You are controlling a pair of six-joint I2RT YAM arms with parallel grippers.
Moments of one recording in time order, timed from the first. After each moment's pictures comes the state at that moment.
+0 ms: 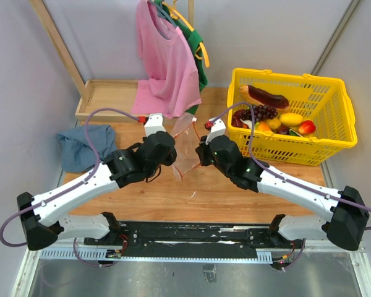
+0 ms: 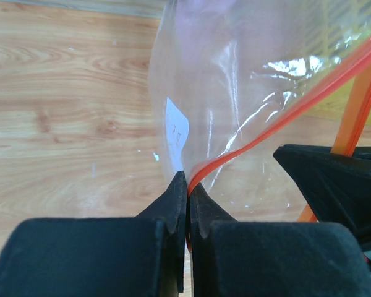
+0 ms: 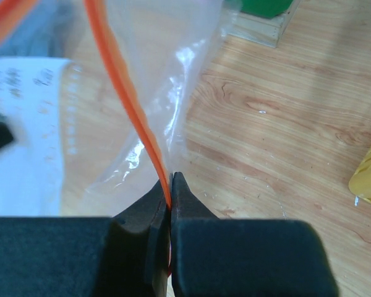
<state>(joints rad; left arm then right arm) -0.99 1.16 1.10 -0.59 -0.63 -0.73 0.96 1.23 0.90 -0.08 0.36 0.38</state>
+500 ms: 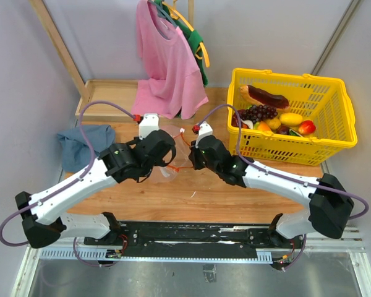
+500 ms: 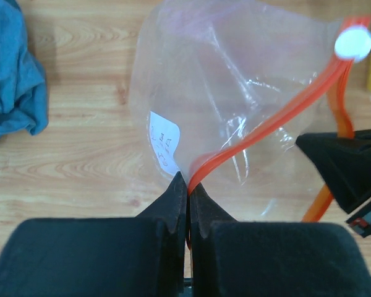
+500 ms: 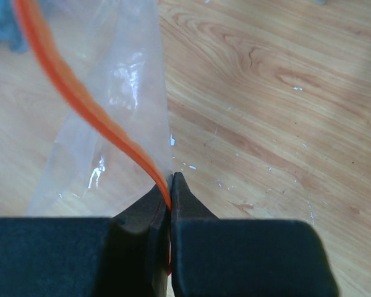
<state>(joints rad) -0.99 1.17 1.30 -1.00 -0.74 -0.76 0.95 1.37 0.92 -0.06 0.25 0.38</state>
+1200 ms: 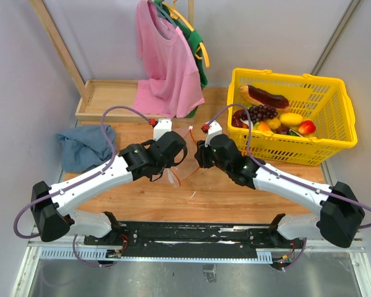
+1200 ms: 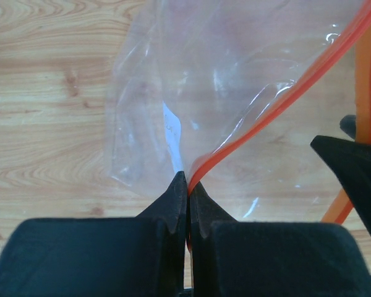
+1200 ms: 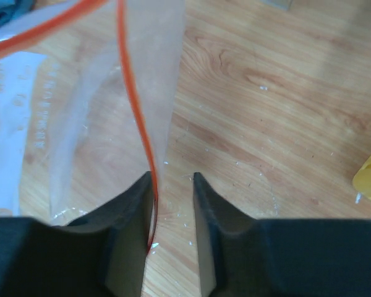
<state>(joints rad) -0.95 1.28 1.16 -0.81 -0.63 -0.75 0.88 1.31 0.85 -0.07 0.22 0.31</state>
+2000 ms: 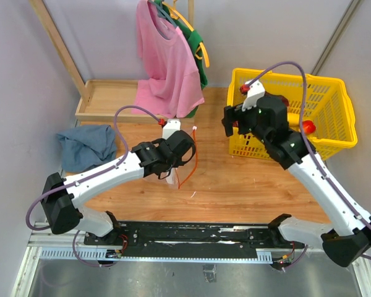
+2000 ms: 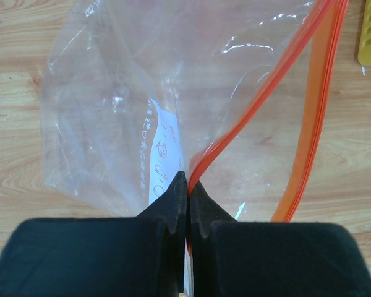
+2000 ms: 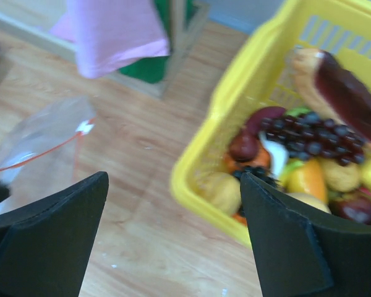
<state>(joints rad) -0.95 1.39 1.18 -0.73 -0.57 -0.75 0.62 1.12 1.25 -0.47 0.15 0.04</state>
